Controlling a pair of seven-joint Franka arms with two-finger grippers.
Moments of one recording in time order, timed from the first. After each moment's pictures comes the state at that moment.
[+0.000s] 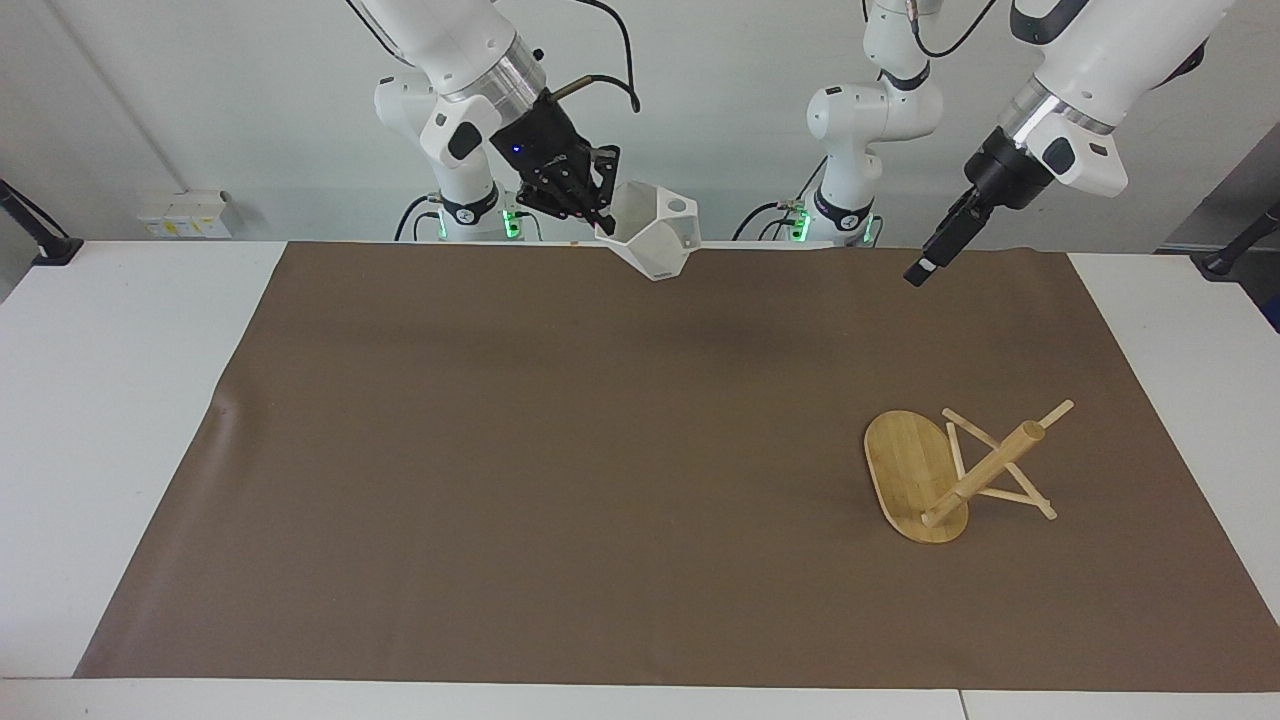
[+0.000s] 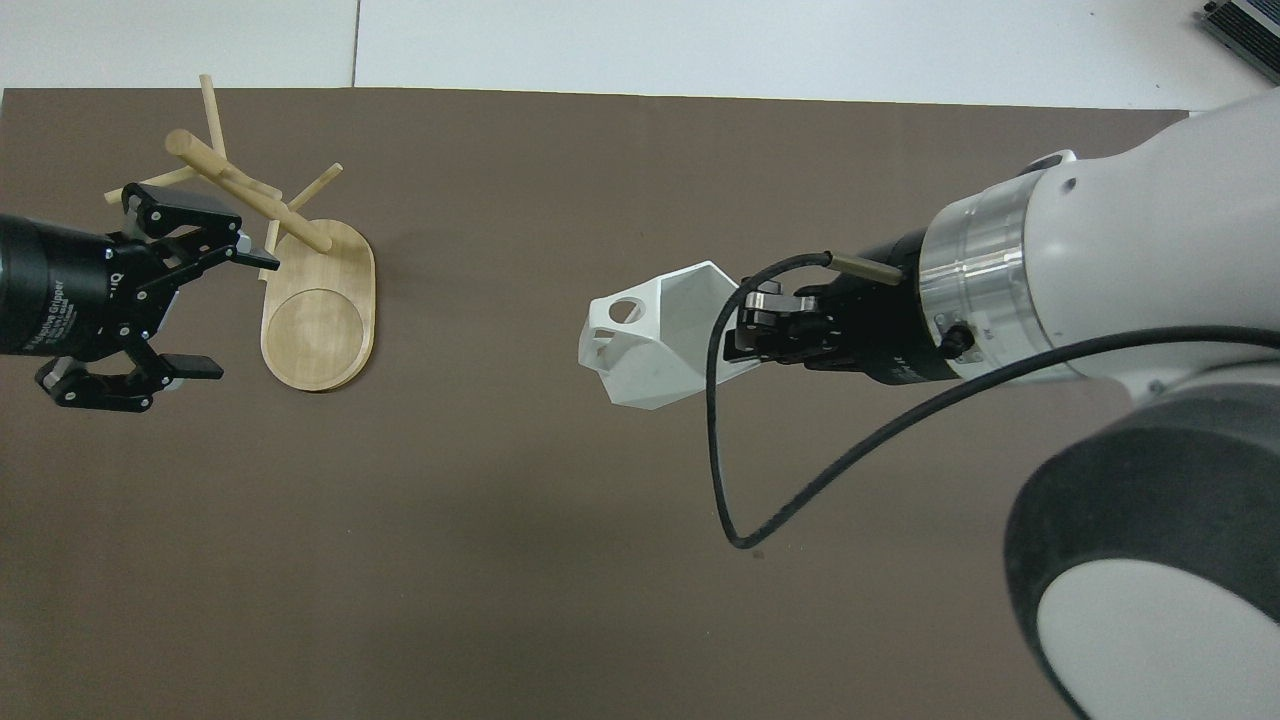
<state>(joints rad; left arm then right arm) 0.03 -0.10 -0.17 -1.68 -0.40 1.73 -1.09 0.02 0.04 0.36 -1.50 0.48 1.76 0.52</state>
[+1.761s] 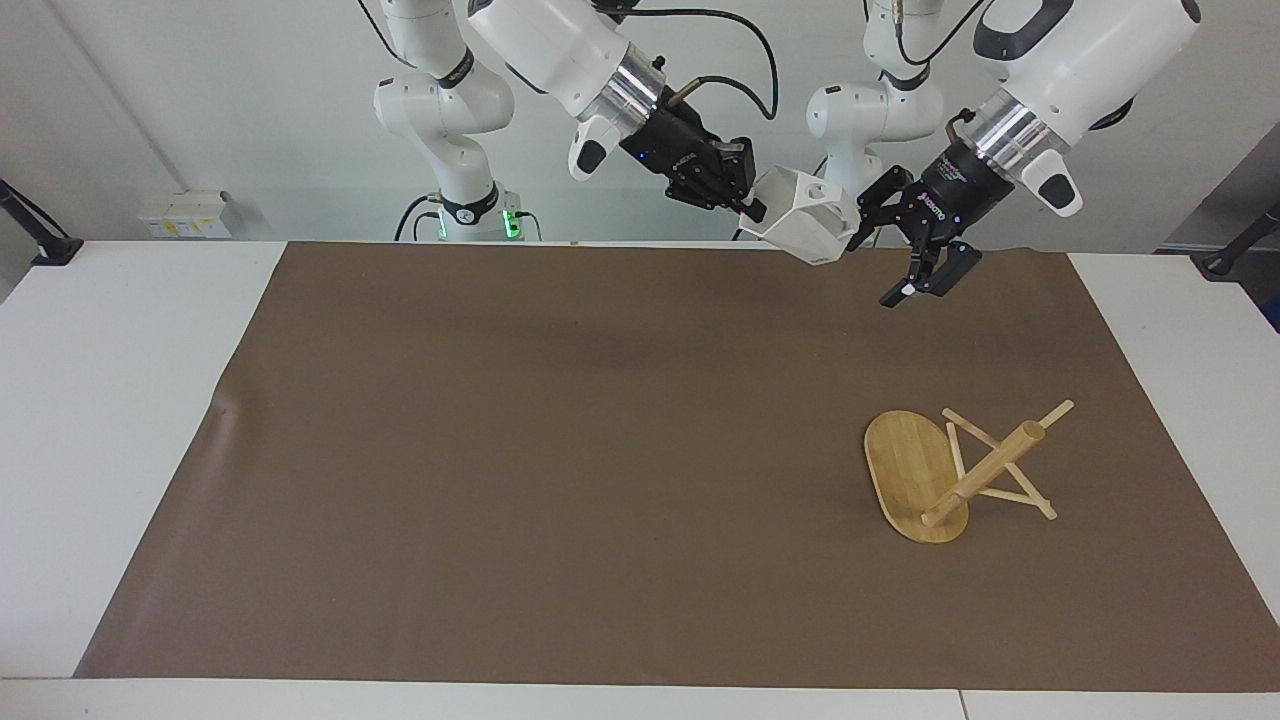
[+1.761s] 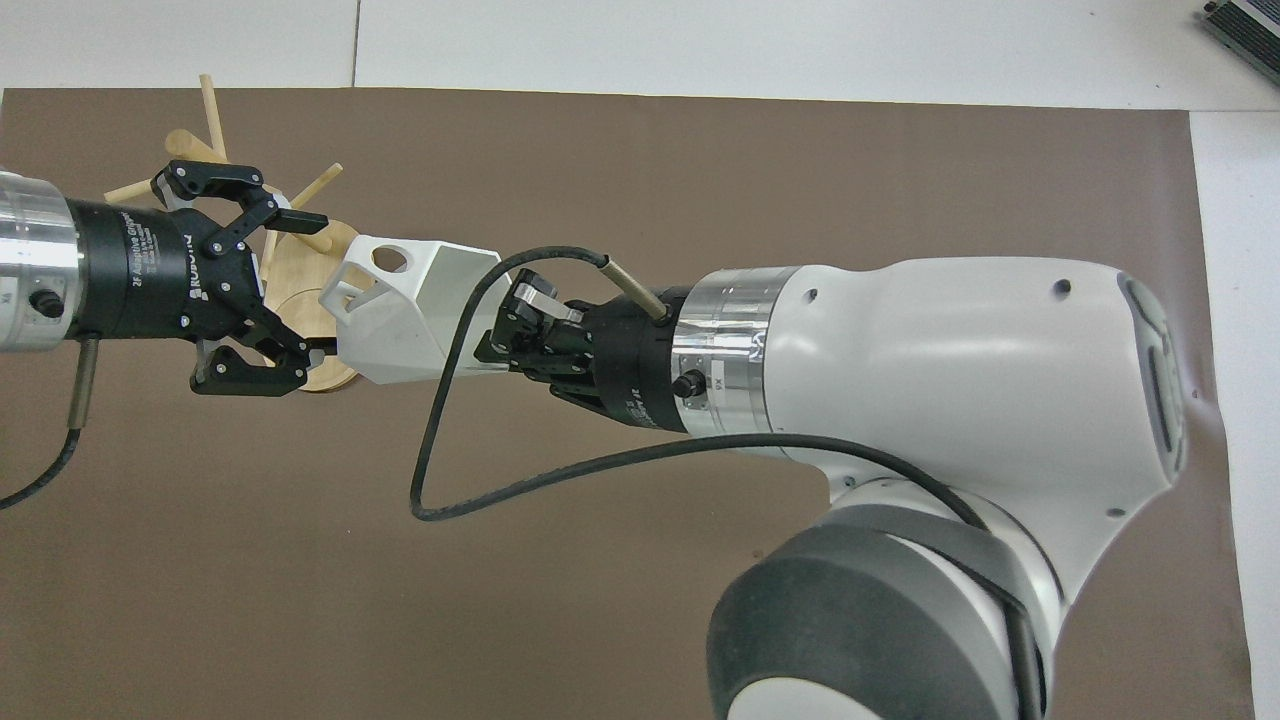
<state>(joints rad) 0.00 -0.10 -0.18 -1.75 -0.59 1.88 -1.85 0.09 0.05 0.50 -1.65 0.74 2.24 0.80</state>
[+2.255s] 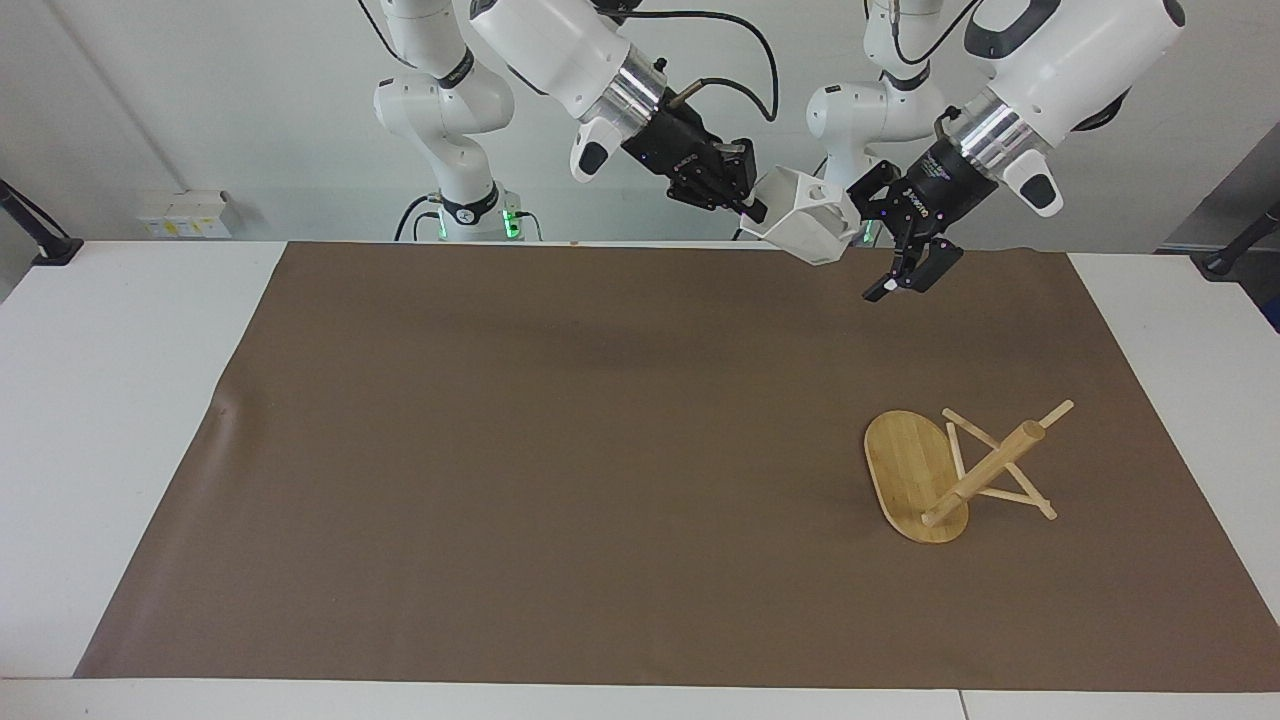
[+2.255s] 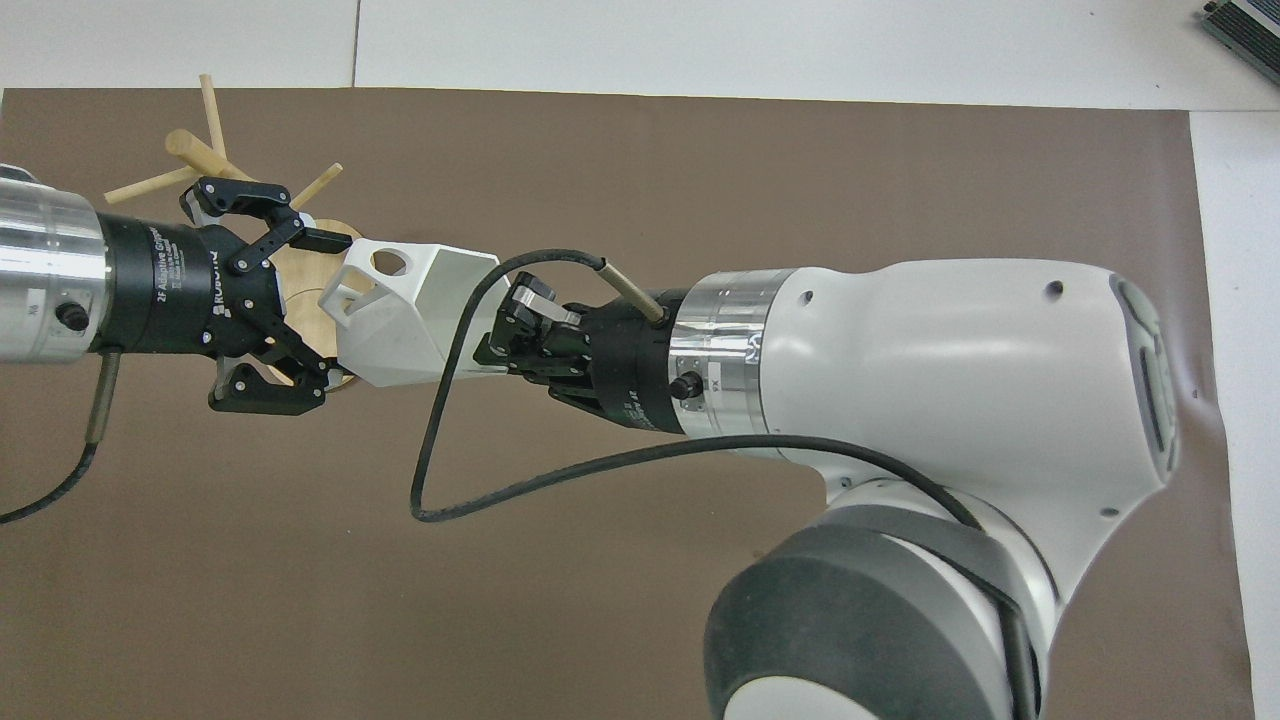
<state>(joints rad) -0.02 -0.10 -0.18 -1.75 -0.60 1.82 -1.86 0.09 0.05 0.50 -1.66 0.74 2.24 0.80</state>
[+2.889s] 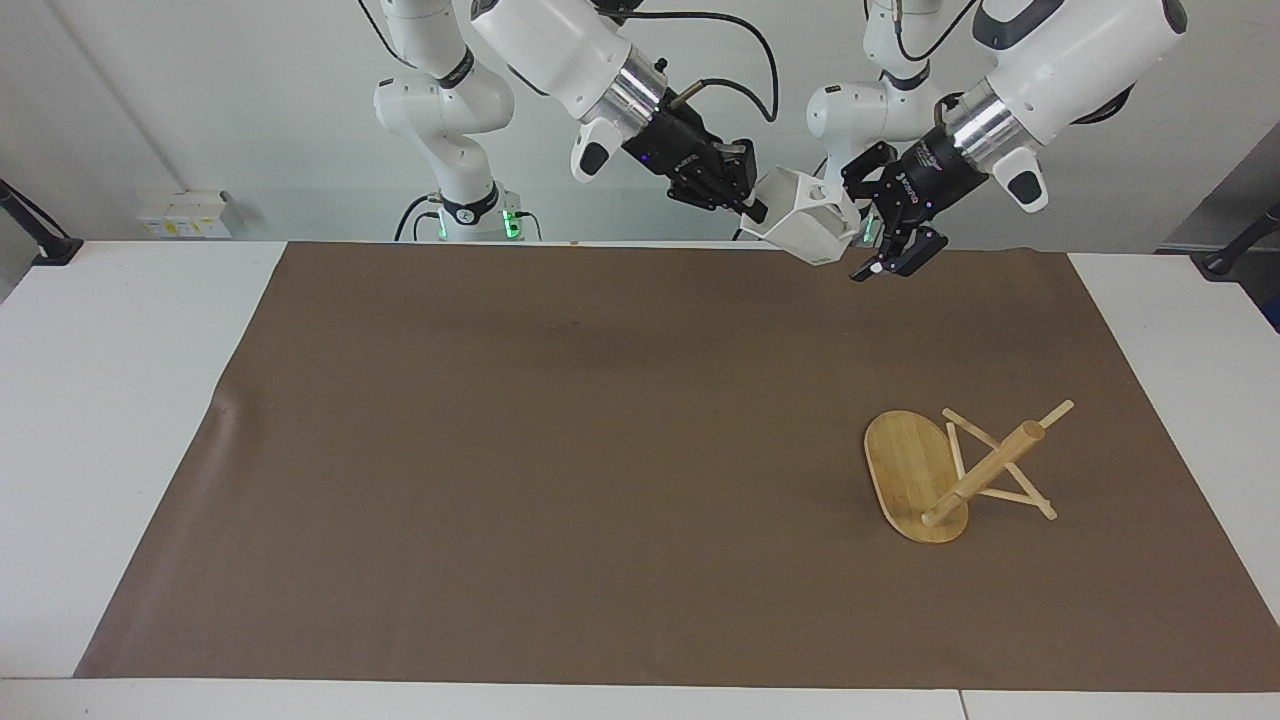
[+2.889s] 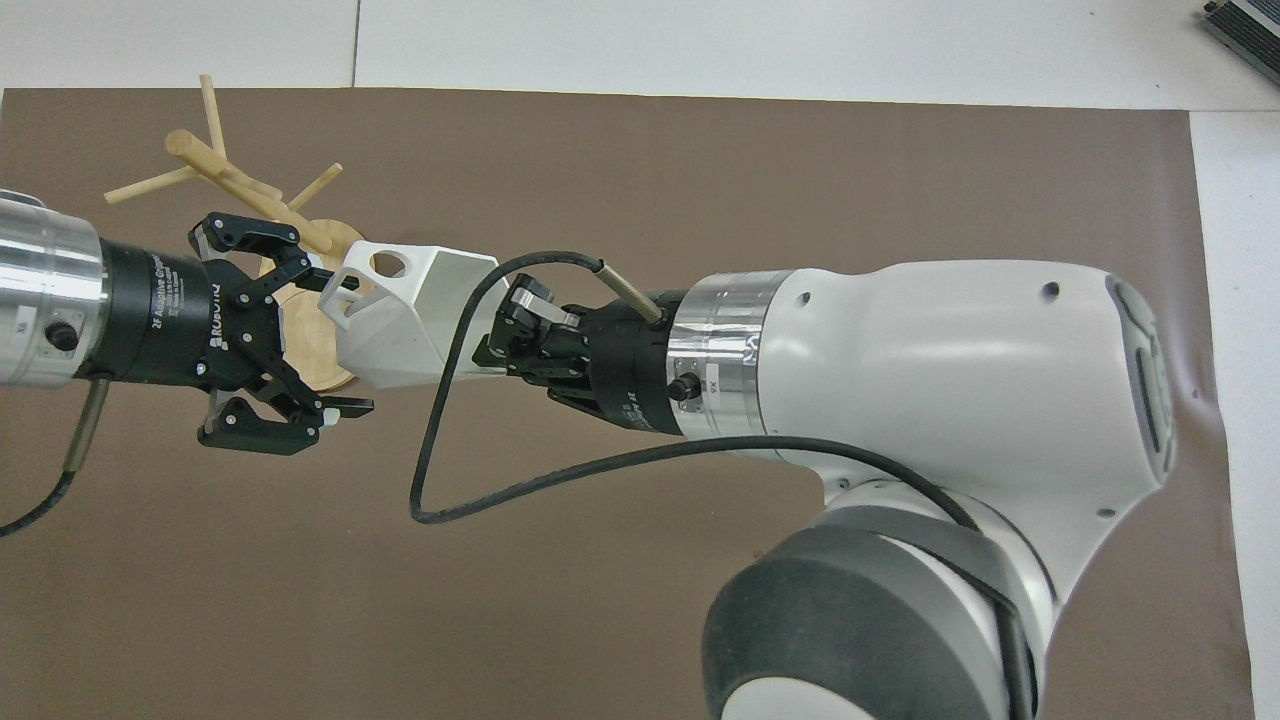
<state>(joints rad) -0.02 -0.11 -0.18 -1.72 -0.62 1.71 -1.91 0.10 0.05 0.50 -1.66 0.74 2.24 0.80</state>
